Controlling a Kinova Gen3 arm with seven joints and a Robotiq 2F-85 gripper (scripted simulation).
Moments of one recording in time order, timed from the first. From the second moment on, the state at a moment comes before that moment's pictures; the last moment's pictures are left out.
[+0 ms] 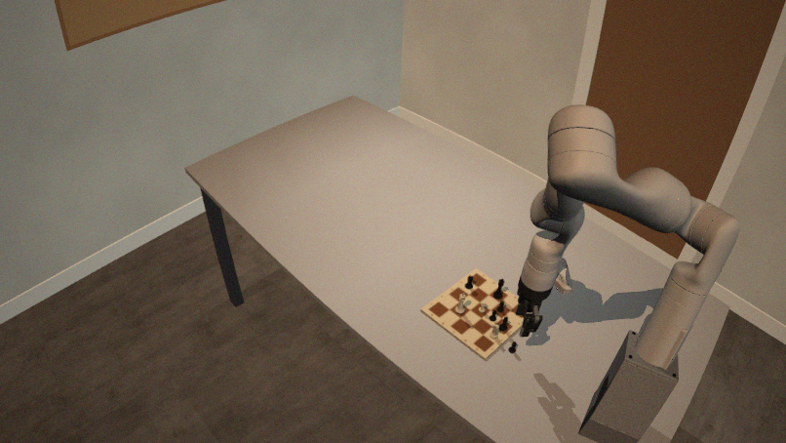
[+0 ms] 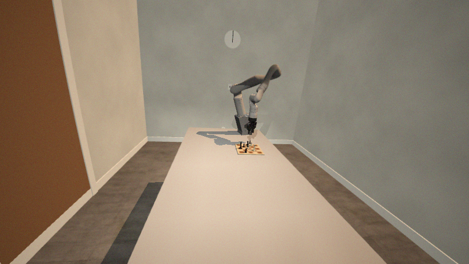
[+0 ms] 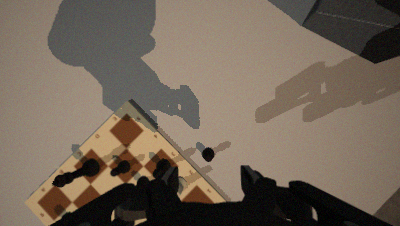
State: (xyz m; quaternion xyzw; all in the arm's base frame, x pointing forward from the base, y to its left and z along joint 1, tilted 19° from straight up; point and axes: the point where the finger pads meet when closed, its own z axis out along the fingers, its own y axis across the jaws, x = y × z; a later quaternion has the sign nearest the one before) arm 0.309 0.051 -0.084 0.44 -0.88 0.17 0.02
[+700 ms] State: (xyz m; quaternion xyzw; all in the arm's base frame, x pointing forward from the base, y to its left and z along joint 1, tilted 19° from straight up) arm 0.309 0.053 -0.084 0.45 -0.88 0.17 0.02
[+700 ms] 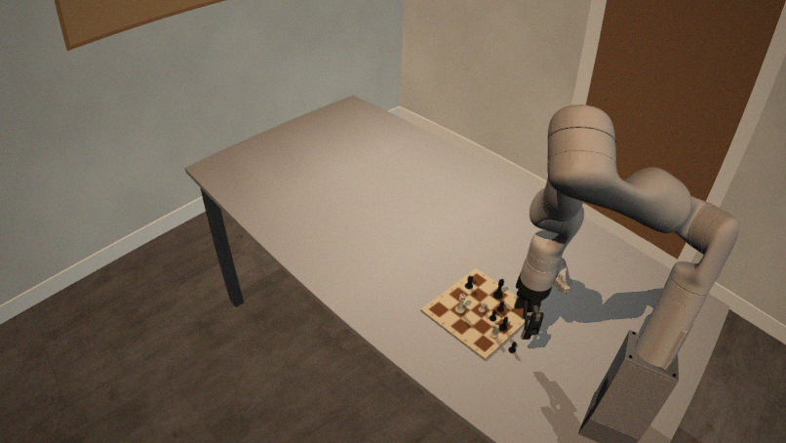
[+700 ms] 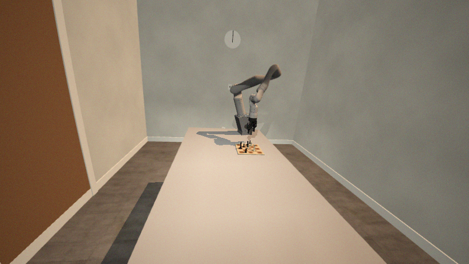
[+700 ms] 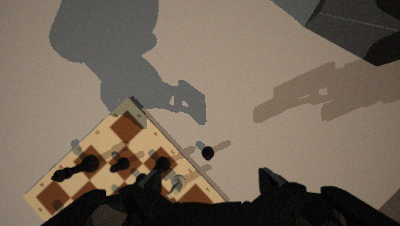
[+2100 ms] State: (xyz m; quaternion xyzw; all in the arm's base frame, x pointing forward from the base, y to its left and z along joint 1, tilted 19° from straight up) arm 0.426 0.099 -0.066 0.96 -0.24 0.07 0.12
